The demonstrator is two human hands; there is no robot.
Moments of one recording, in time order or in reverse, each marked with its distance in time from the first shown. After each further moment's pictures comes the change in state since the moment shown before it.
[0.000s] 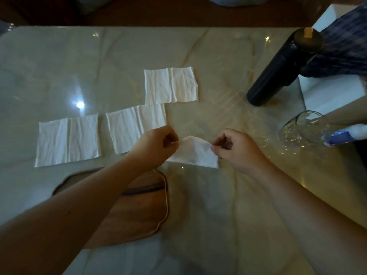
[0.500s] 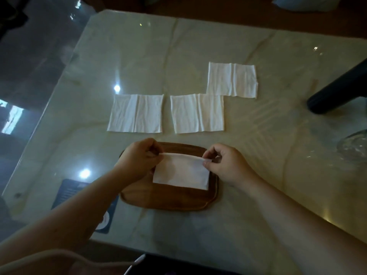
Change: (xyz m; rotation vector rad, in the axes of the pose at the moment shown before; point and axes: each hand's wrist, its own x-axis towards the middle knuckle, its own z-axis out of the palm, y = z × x) left_hand -0.129 -0.113 -0.065 -0.139 0.165 -0.314; right_hand -0.032 -0.064 0.134 0.010 -0.249 -0.060
